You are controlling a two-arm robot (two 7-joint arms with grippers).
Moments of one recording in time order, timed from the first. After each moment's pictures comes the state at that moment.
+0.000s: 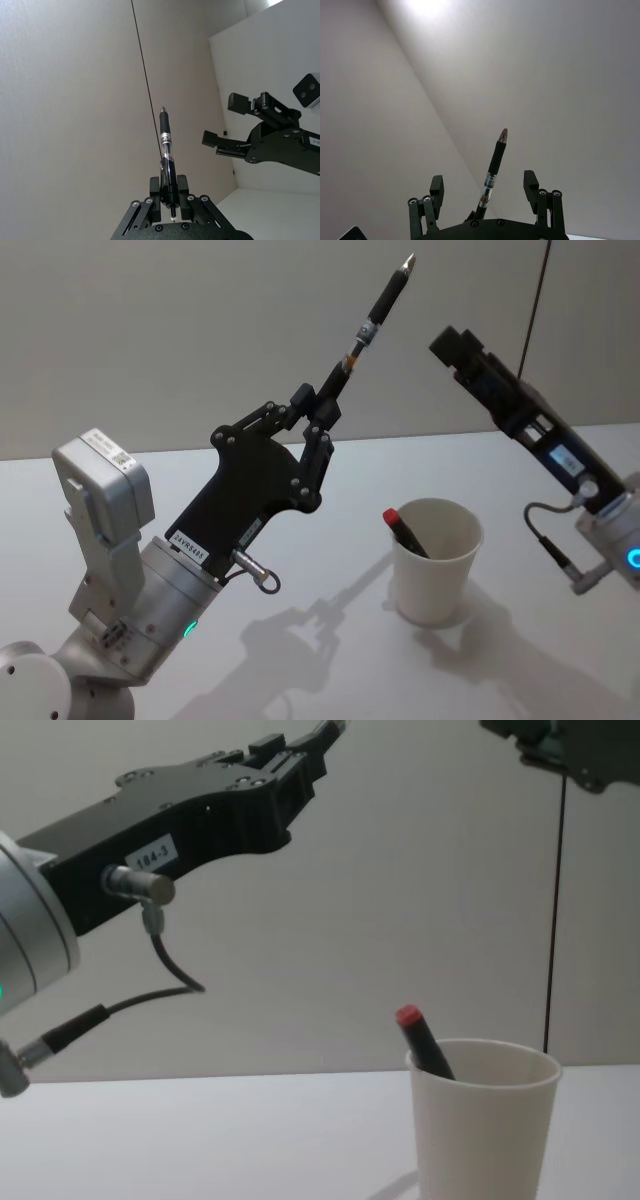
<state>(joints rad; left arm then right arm) -0.01 0.46 0.36 -1.92 -0.39 -0.27 -0.21 0.08 0.30 -0.23 -1.88 1.08 0.16 0.53</state>
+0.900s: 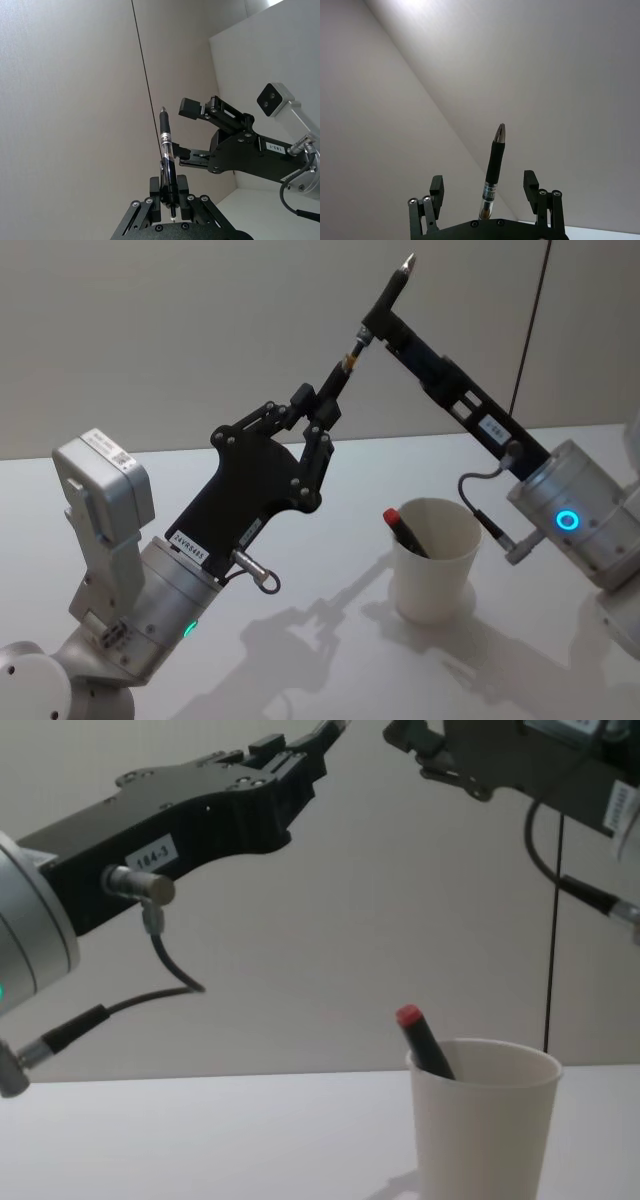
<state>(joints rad) -0.01 0.46 0.36 -1.92 -0.39 -0.27 -0.21 0.20 0.19 -0.30 -1.77 1.10 0.24 0.47</state>
